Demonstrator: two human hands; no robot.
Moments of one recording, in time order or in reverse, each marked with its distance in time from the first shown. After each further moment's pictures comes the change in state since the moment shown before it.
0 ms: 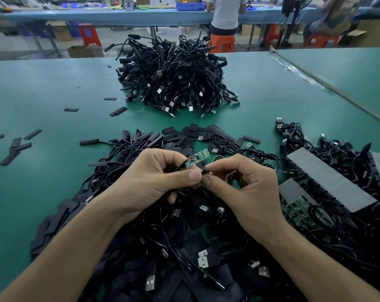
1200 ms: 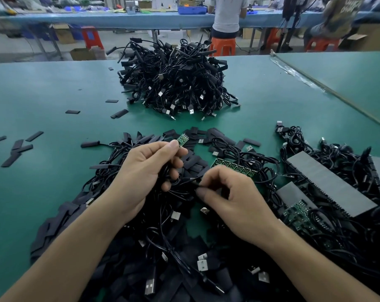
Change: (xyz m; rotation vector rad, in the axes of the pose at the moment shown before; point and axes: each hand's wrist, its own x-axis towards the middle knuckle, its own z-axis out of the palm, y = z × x) left_hand 0.008 -0.007 -0.004 -0.126 0.273 0.039; right_hand 0.000 0.005 0.001 -0.177 -0.307 0.234
